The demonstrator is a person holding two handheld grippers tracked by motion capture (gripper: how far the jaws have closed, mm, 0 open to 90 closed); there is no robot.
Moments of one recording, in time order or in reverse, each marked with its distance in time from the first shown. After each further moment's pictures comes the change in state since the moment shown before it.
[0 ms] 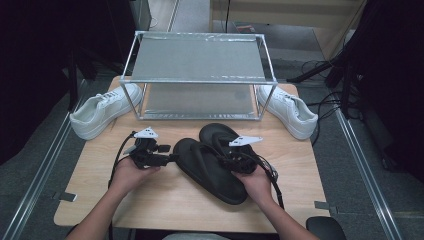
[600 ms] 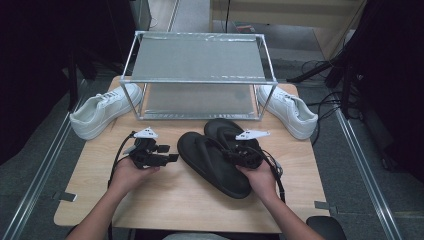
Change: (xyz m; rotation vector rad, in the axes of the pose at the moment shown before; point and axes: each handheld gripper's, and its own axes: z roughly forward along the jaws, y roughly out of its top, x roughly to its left) left arm 0.001 -0.001 0.000 0.017 0.006 -0.003; right arm -0.014 0.010 -0.012 -0.034 -0.008 0.035
